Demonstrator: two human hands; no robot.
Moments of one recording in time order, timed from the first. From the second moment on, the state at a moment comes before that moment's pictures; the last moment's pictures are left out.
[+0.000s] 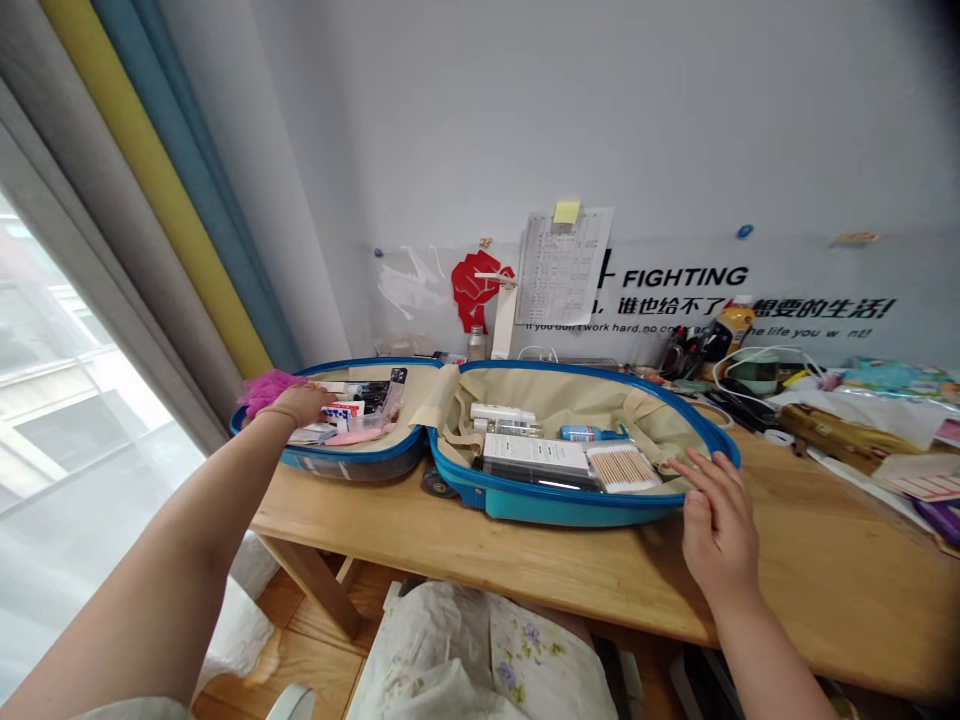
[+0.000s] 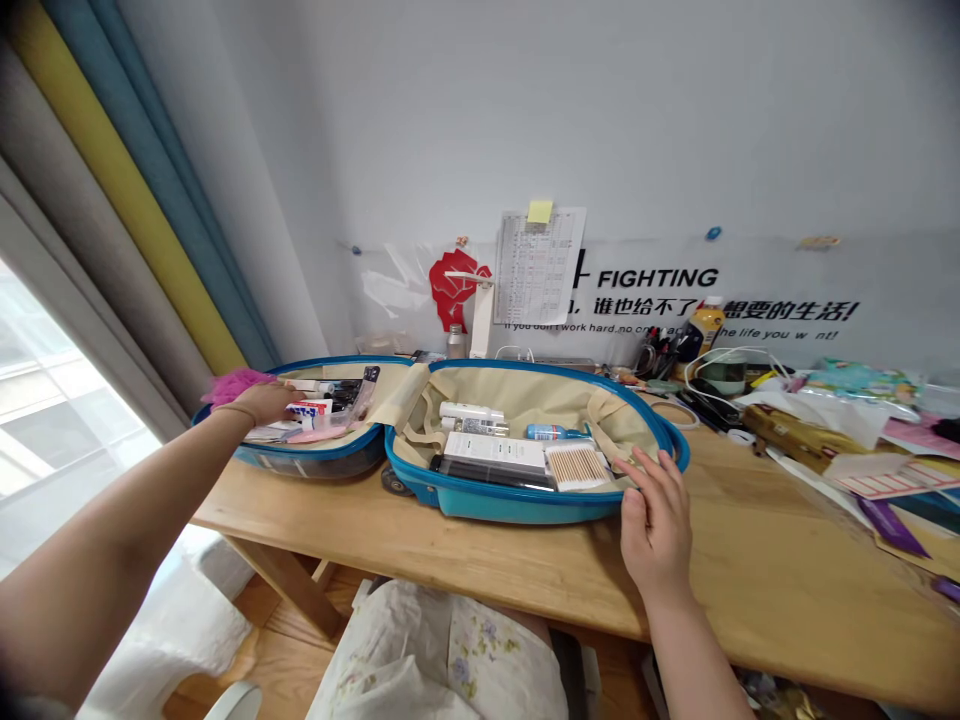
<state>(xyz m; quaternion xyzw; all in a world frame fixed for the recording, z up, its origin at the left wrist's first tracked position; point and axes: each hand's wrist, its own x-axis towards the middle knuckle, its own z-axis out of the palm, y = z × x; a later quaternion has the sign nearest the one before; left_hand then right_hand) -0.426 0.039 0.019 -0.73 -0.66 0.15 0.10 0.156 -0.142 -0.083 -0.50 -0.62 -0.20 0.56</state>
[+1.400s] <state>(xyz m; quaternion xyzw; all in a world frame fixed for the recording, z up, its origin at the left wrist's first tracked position) -0.009 0.055 -0.004 -0.90 -0.41 -0.02 -0.12 0.152 -0.149 -0.082 -0.52 -0.63 -0.17 0.56</state>
